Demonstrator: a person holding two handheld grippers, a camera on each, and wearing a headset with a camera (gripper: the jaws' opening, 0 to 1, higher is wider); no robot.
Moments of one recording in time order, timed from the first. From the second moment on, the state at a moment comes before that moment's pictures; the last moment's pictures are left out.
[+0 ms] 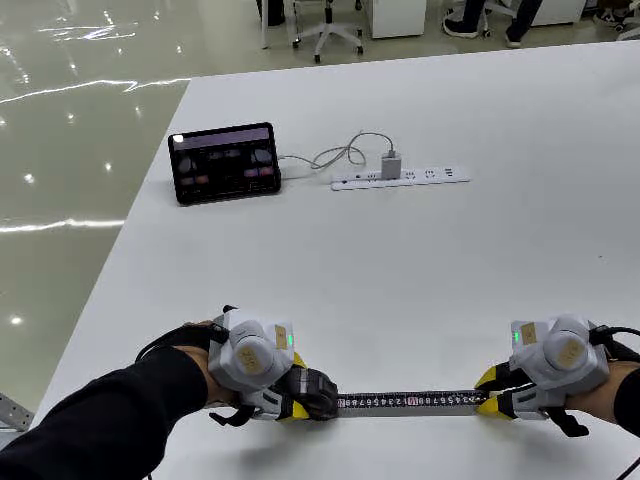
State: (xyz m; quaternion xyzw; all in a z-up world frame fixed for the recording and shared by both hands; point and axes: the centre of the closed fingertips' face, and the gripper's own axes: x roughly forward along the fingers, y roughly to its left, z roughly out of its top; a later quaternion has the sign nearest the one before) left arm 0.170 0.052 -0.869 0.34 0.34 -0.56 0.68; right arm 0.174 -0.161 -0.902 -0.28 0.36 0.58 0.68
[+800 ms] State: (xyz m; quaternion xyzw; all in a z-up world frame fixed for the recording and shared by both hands) left arm 0.170 0.052 -0.869 0.34 0.34 -0.56 0.68; right arm 0.175 -0.172 -0.902 -0.28 0.36 0.58 0.68
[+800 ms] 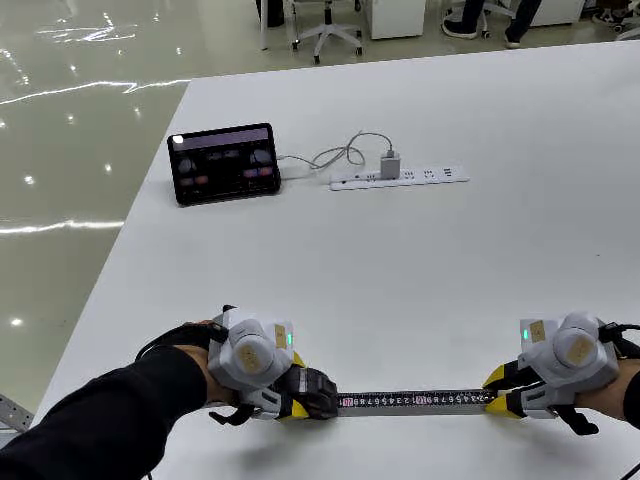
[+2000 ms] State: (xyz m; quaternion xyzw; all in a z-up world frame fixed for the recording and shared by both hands) left arm 0.170 0.053 -0.869 0.34 0.34 -0.56 0.68; right arm 0.175 -0.191 -0.900 -0.27 0.37 0.57 0.68
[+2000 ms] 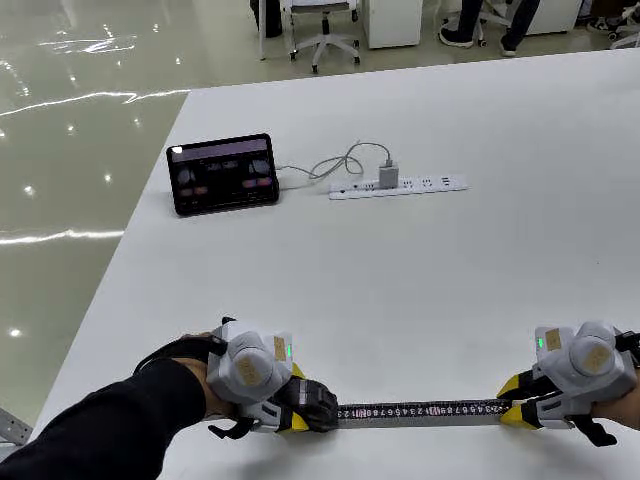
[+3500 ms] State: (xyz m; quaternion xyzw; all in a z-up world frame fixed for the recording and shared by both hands) left arm 0.171 0.050 -0.869 0.33 0.34 -0.56 0.68; right arm 0.170 -0.197 -0.903 -0.30 0.37 0.58 0.66
